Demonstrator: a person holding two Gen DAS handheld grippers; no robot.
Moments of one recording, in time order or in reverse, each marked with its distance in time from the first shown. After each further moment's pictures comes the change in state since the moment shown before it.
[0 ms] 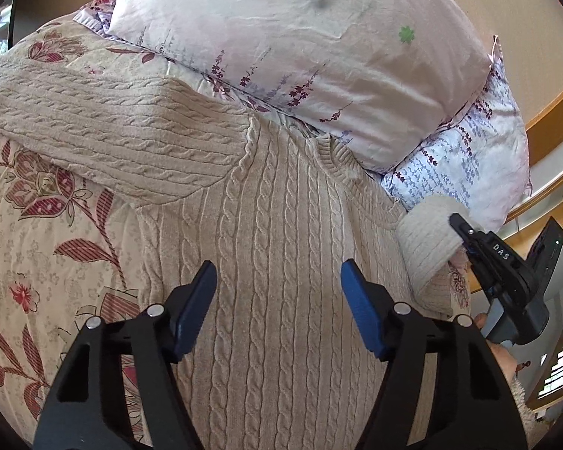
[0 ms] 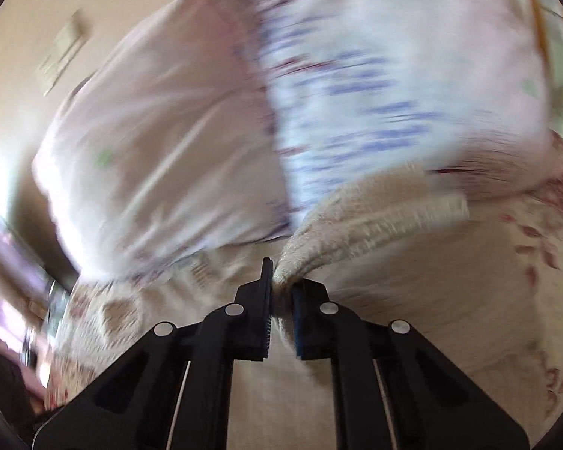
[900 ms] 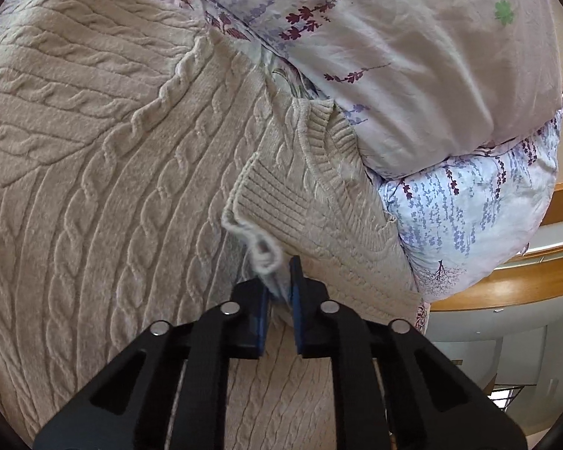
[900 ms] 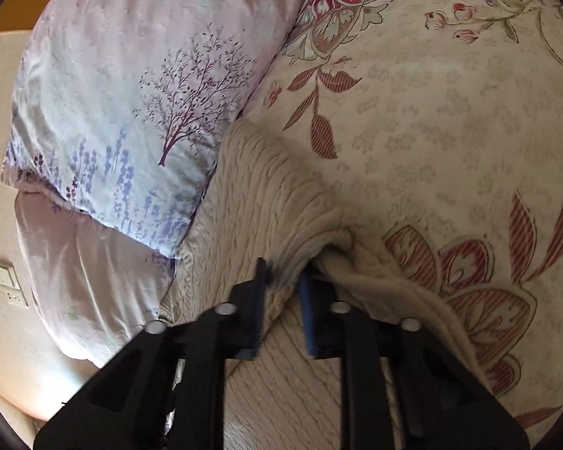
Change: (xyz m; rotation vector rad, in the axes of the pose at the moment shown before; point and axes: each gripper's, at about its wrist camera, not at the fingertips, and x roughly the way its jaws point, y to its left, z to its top) left arm 0.119 -0.024 0.036 -0.266 0.193 -0.108; right arm -0.052 -0.229 -0.059 0.903 0.028 -0.029
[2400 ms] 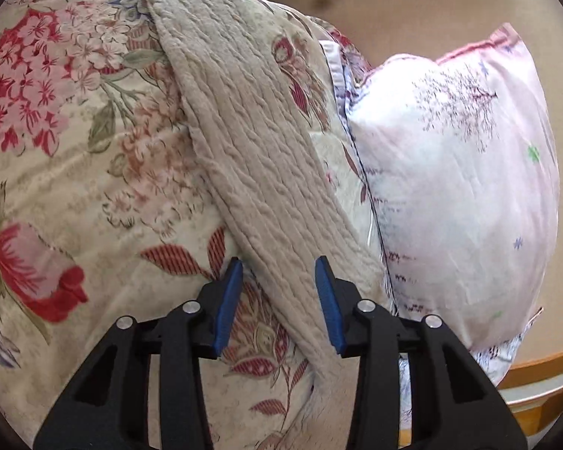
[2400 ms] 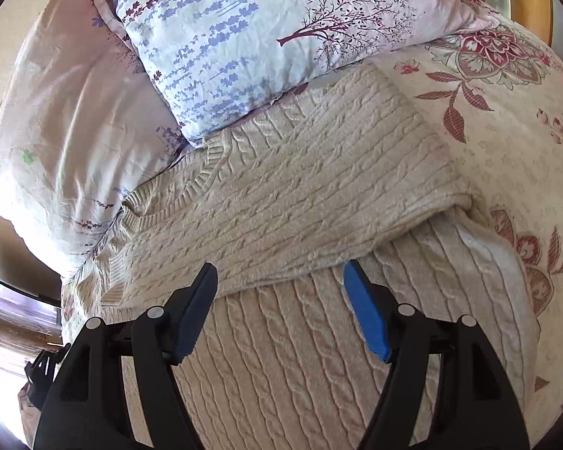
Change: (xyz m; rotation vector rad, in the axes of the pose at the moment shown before) left arm -0.199 0.203 0.068 -0.433 -0.432 0.036; right arm 0.014 0.086 -0.081 -0.524 0.118 -0.222
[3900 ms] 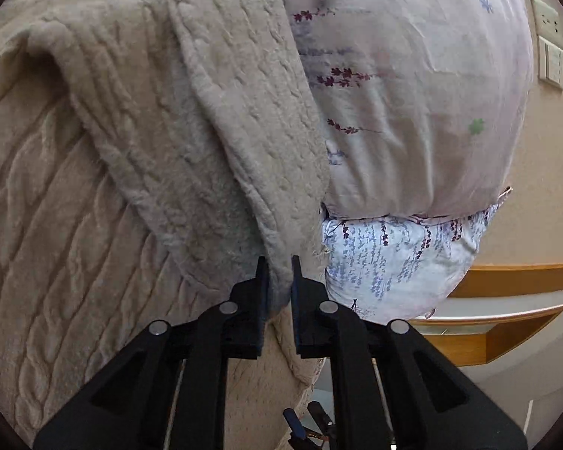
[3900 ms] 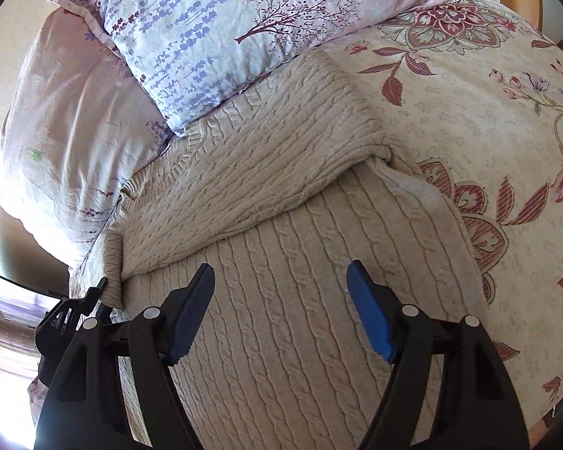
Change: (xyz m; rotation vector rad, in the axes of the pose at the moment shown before) left arm 0.098 -0.092 -0.205 0.009 0.386 -0.337; right arm -0.028 -0.039 -0.024 0.052 0.027 0.020
